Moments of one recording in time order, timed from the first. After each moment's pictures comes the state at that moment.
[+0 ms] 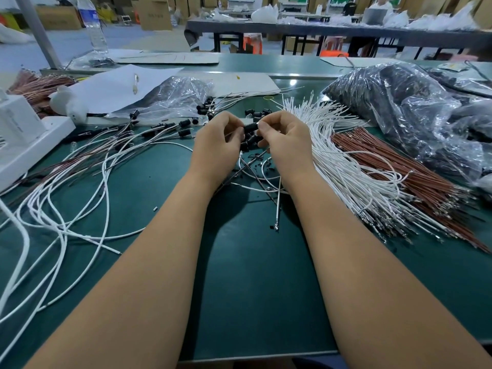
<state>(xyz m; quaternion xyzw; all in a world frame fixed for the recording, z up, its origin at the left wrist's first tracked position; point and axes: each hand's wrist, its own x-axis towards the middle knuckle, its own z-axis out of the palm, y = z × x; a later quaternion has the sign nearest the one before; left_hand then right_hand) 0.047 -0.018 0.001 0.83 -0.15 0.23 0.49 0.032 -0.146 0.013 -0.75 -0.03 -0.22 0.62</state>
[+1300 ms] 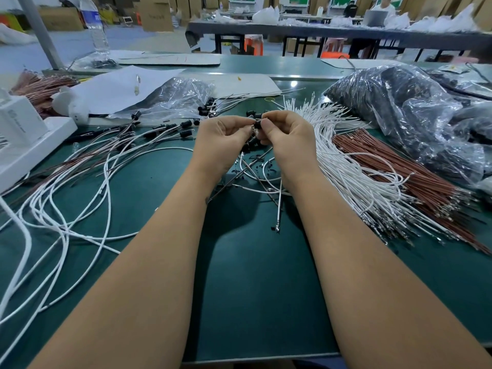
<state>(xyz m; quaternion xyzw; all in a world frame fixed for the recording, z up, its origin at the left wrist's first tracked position) 0.042 -0.024 0.012 0.73 -0.14 0.16 0.64 0.038 -0.148 0.010 -0.68 -0.05 -0.22 0.70</state>
